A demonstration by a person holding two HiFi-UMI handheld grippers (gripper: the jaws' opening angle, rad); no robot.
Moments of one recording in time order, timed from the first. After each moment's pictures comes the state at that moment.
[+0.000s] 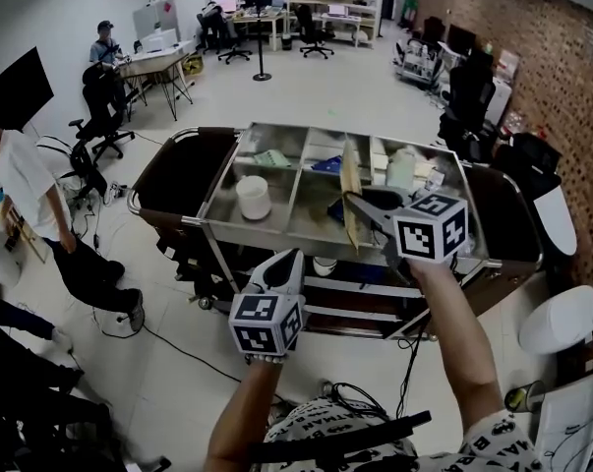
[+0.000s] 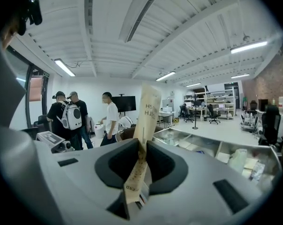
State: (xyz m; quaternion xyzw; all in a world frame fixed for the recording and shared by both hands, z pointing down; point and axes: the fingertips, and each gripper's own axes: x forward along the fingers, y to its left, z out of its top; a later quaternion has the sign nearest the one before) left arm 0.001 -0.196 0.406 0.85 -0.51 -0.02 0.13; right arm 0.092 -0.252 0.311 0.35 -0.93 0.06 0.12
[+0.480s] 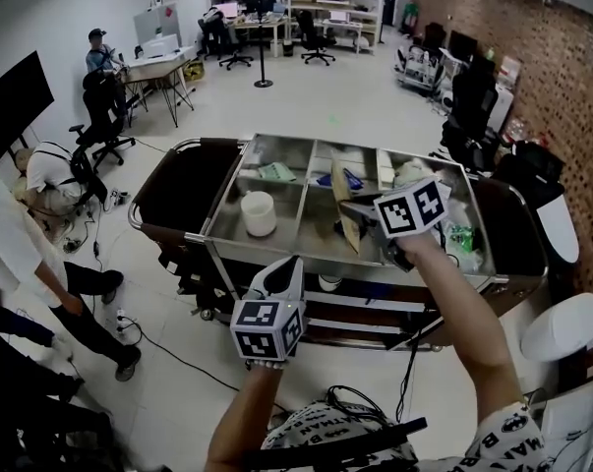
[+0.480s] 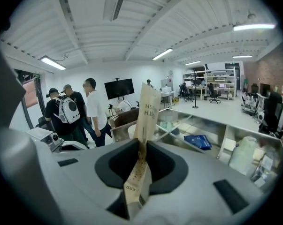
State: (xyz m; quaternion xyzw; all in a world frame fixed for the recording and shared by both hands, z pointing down) left arm -0.013 -0.228 0.407 0.85 -0.51 -0.01 0.13; right arm 0.079 -0.327 0.366 0.33 -0.91 0.15 0.23
